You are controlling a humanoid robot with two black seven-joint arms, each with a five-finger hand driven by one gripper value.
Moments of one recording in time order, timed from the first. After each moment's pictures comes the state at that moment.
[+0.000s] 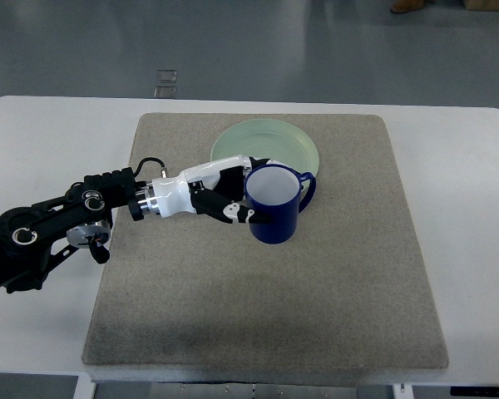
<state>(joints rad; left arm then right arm) -0.77 0.36 -0.53 -1.07 0.74 -0.61 -0.47 0.02 0.00 0.01 0.08 -0.06 0.20 0.23</state>
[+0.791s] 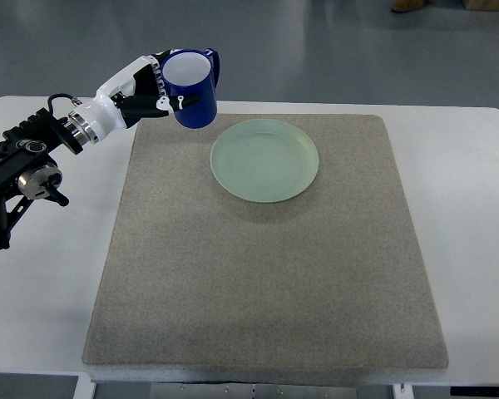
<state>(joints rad) -0.81 0.41 -0.72 -0.79 0.72 -0.39 -0.47 0.02 0.00 0.01 0.08 -0.06 0.20 0.23</state>
